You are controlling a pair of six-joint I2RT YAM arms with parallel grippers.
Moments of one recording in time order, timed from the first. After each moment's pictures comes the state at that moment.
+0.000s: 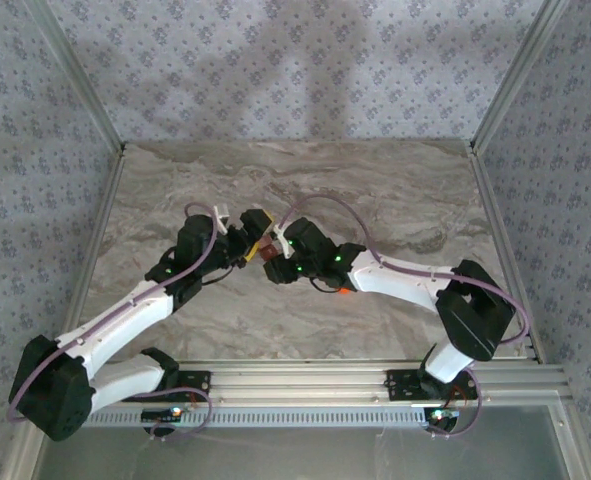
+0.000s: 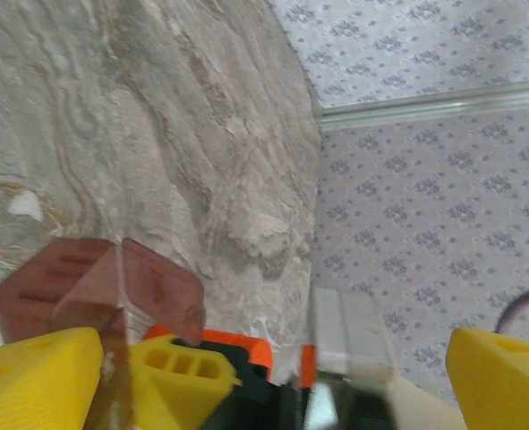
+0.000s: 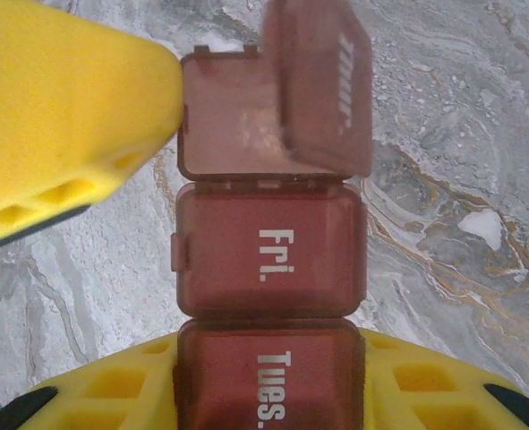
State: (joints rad) left arm -0.59 1.08 0.66 0.08 0.23 -1.29; right arm 0.92 1.60 1.04 -0.18 -0.09 0.34
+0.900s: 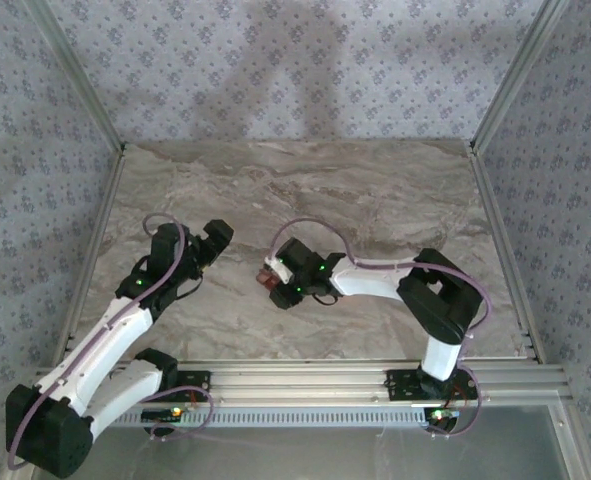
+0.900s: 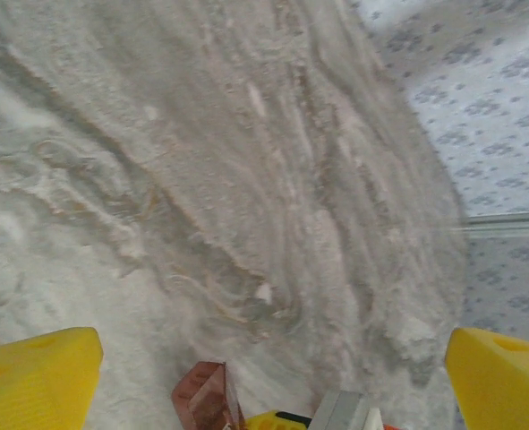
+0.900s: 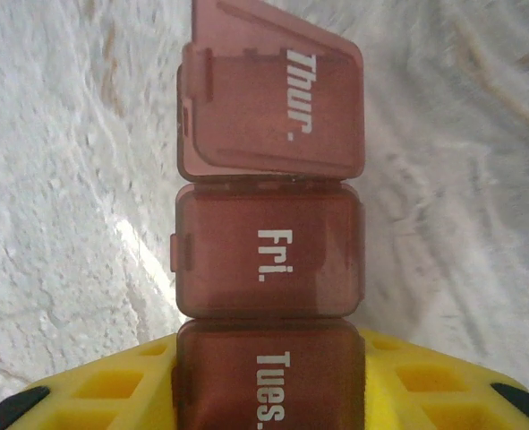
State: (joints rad) left arm -0.40 0.89 0.62 -0.32 0.02 -1.09; right arm 0.95 1.78 1.00 -0.24 -0.13 0.10
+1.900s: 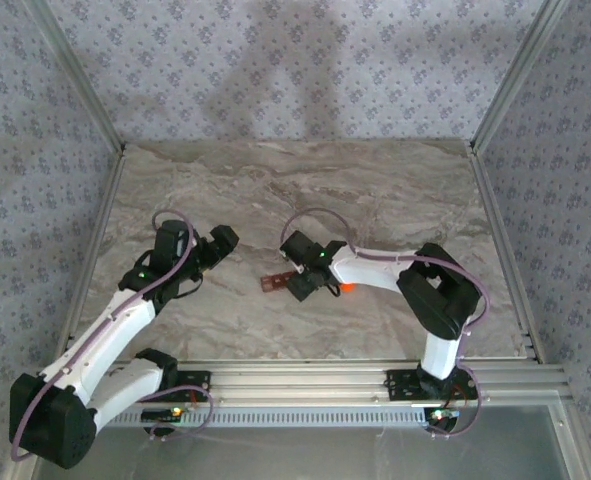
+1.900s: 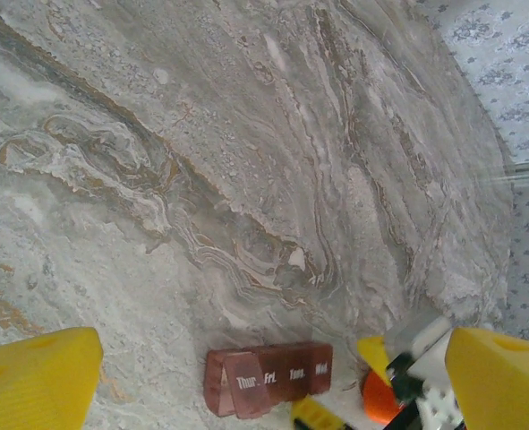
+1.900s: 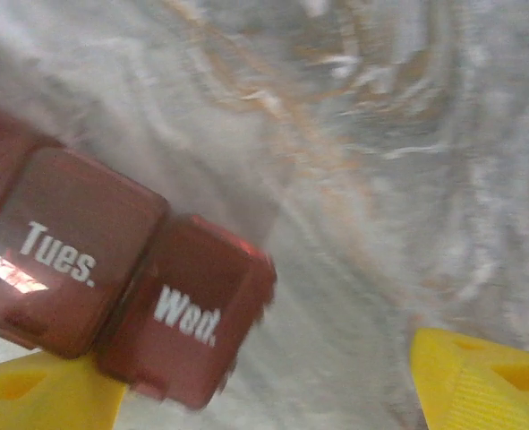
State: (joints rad) left arm -0.39 0.94 0.66 -0.38 0.10 -0.98; right arm 0.88 1.80 1.09 -0.50 0.20 0.08
